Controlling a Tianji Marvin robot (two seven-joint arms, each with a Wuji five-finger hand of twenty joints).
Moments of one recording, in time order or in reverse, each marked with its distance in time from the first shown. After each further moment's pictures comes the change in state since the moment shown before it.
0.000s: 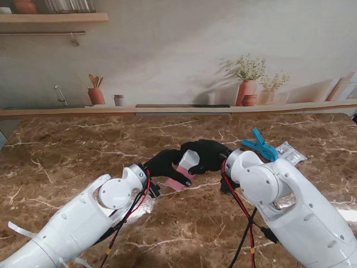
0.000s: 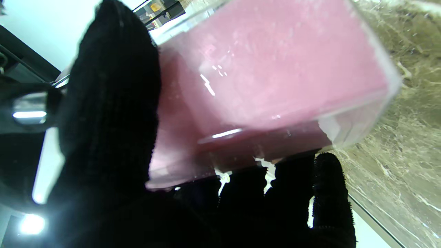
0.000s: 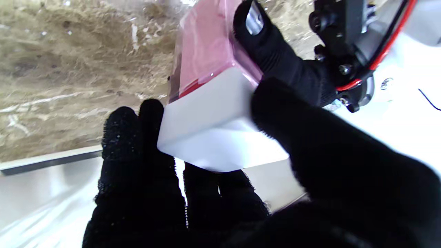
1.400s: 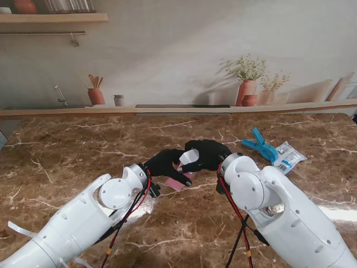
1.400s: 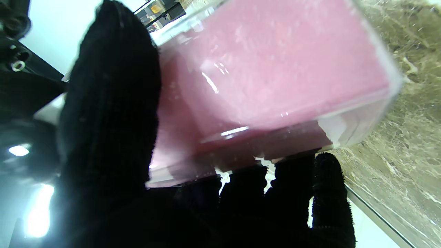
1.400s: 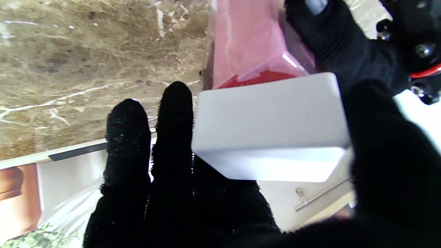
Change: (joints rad) left arm 0.000 0.000 0.000 -0.005 0.018 -0.008 0.005; right arm -0.008 -0.027 -0.055 0.036 -0.079 0.136 -0.145; left_hand -0.001 0.003 0.000 0.000 0.000 0.009 0.001 0.000 0.000 0.000 0.009 0.000 0.000 -0.001 0.000 0.000 -0.001 -0.008 0.000 0.000; right_hand -0.235 0.090 -0.429 0.070 0.030 -0.069 0.114 0.086 0.116 -0.120 0.235 0.212 0.188 -0.222 0.323 0.072 0.185 -0.089 0.096 0.001
